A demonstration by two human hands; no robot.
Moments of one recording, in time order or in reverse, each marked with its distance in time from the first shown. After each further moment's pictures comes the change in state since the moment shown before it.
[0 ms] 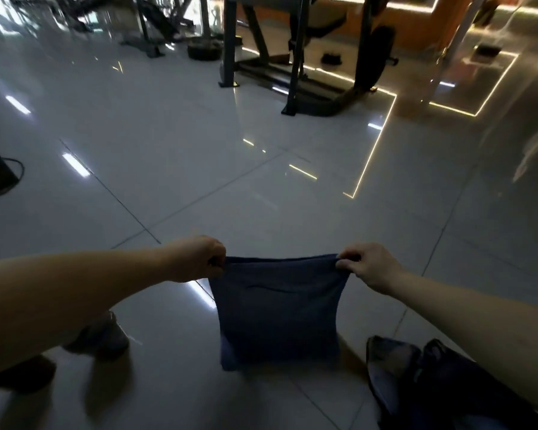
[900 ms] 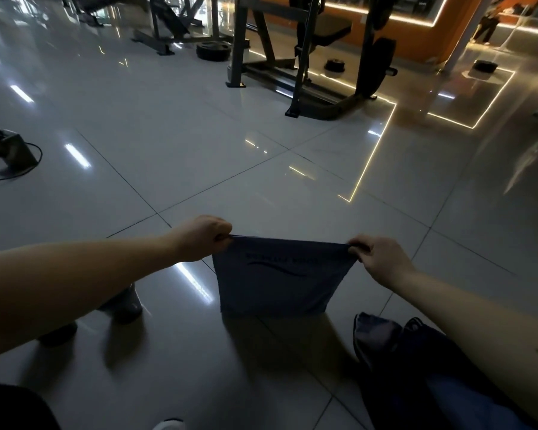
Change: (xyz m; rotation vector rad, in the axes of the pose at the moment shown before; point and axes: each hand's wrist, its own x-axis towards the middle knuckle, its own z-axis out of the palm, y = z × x) left_hand -0.062 0.037 -0.016 -0.063 0.337 0.068; right_hand -0.077 -0.023 -0.019 -0.188 0.219 -0.102
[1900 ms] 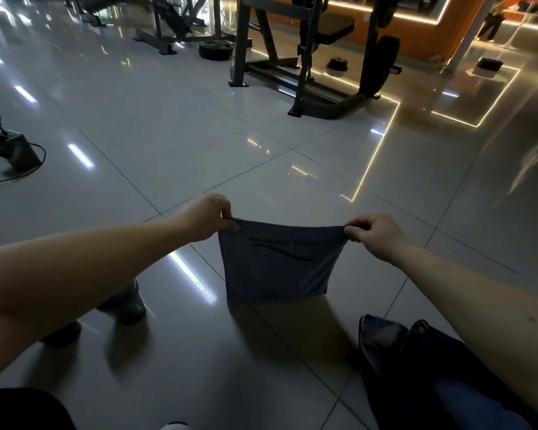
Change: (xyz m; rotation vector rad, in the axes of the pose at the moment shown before) left_hand 0.032 -0.011 -0.018 -0.145 0.024 -0.321; right_hand 0.041 -0.024 -0.013 0.323 -0.031 0.136
